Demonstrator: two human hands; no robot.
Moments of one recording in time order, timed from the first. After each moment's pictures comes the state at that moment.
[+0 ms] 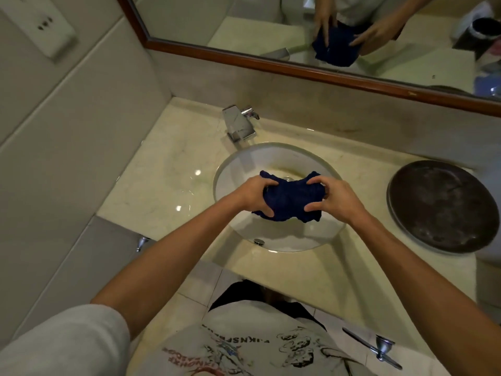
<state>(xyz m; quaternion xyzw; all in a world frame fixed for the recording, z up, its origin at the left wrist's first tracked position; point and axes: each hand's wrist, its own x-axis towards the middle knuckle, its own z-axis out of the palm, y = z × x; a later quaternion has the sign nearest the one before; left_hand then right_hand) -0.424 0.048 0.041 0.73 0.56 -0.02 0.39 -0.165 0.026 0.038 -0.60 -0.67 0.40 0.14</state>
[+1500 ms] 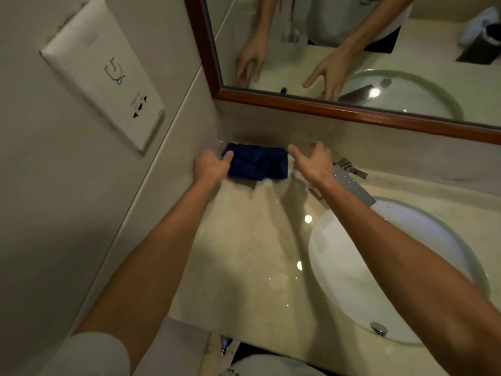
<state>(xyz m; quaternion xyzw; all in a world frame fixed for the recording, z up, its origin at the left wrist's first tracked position) -0.782 0.319 0.027 0.51 0.80 0.17 0.28 -0.532 0.288 0.059 -0.75 -0.47 0.38 0.26</state>
